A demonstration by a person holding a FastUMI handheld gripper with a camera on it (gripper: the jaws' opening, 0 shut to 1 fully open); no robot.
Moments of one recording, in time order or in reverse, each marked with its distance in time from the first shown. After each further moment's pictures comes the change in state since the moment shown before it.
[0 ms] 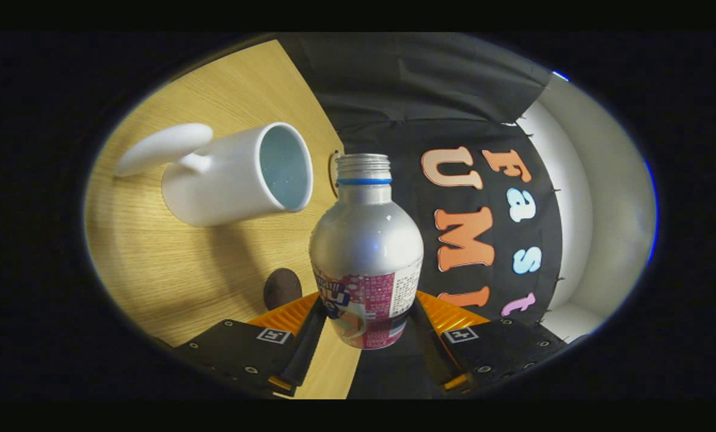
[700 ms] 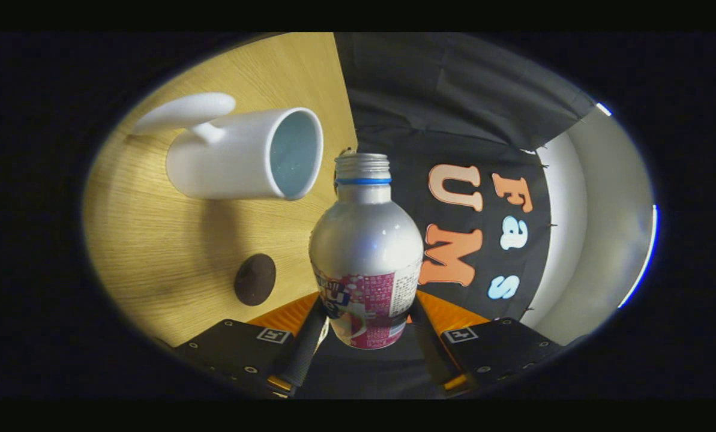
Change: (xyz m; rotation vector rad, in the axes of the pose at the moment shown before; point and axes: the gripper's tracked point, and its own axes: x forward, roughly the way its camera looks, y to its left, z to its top) arm 0.001 -0.032 0.003 -0.215 -0.014 -0.048
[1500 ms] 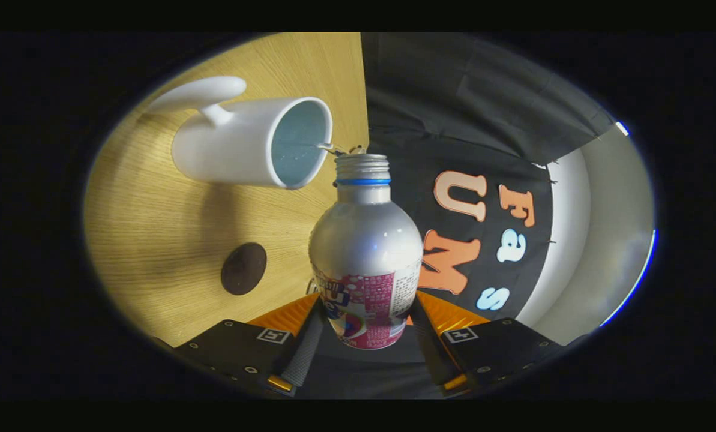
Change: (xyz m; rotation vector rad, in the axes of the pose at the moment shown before) arm 0.006 -0.004 0.002 -0.115 -0.015 0.021
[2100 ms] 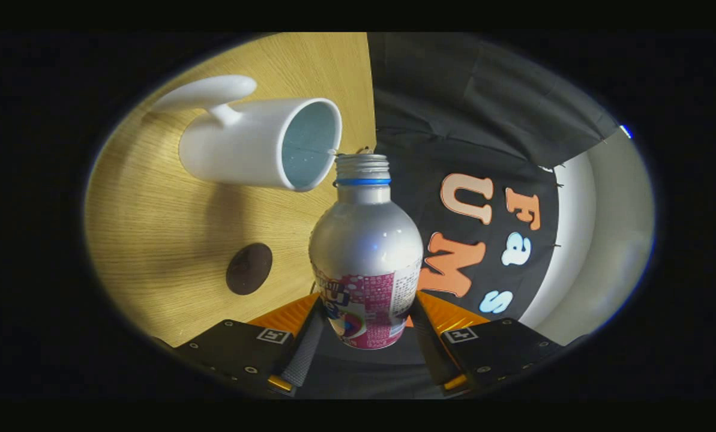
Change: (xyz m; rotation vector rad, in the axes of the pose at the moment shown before) arm 0.000 0.005 0.003 -0.011 -0.008 0.027
